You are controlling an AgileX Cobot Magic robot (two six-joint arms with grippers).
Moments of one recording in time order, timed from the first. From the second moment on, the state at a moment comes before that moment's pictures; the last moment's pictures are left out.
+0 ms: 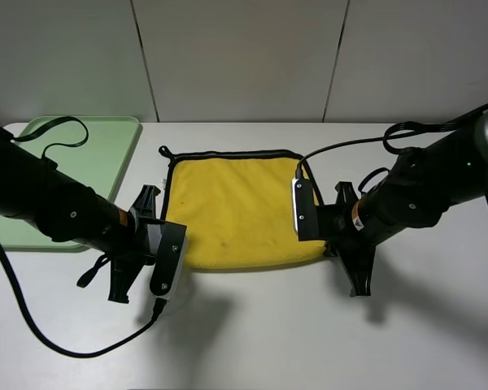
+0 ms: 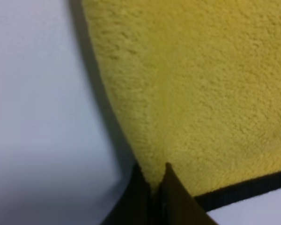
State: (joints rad) left arm -0.59 1.85 -0.61 0.02 -0.16 1.25; right arm 0.52 1.84 -0.68 -0.41 0.15 -0.62
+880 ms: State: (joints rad) left arm -0.60 1.37 -0.61 0.02 0.17 1.25; right arm 0.52 1.38 -0.66 -0.31 0.45 -0.61
